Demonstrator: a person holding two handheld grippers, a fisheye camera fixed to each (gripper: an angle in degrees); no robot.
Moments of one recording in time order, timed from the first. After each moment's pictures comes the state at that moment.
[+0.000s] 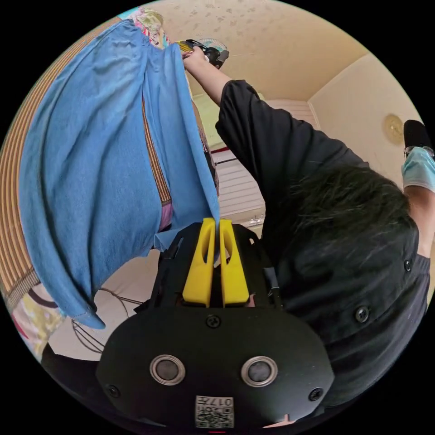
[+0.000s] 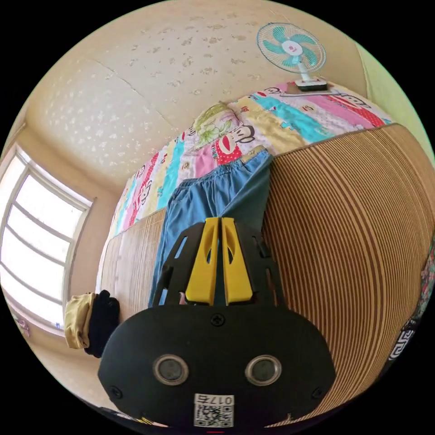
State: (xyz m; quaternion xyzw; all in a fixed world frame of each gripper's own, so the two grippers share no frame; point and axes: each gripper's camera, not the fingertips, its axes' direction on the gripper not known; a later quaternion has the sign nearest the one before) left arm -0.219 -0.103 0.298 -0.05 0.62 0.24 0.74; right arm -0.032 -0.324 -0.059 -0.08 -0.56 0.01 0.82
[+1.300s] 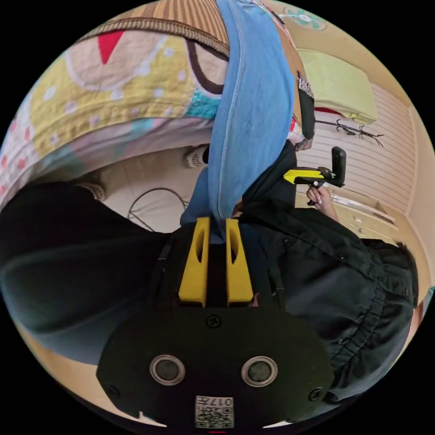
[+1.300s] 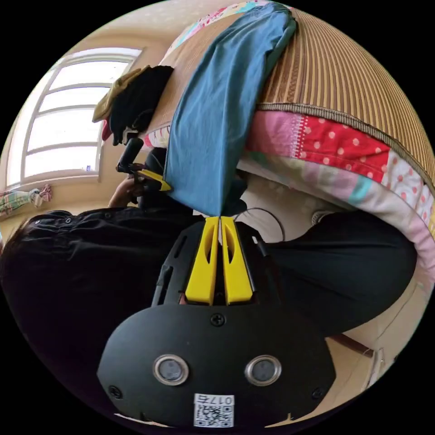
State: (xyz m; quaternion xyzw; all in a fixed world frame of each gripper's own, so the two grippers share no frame) left arm -0.248 -0.080 0.398 -0.23 0.36 0.22 0.87; right arm 0.145 0.193 -0.214 -0.36 -0.58 -0.31 0.66
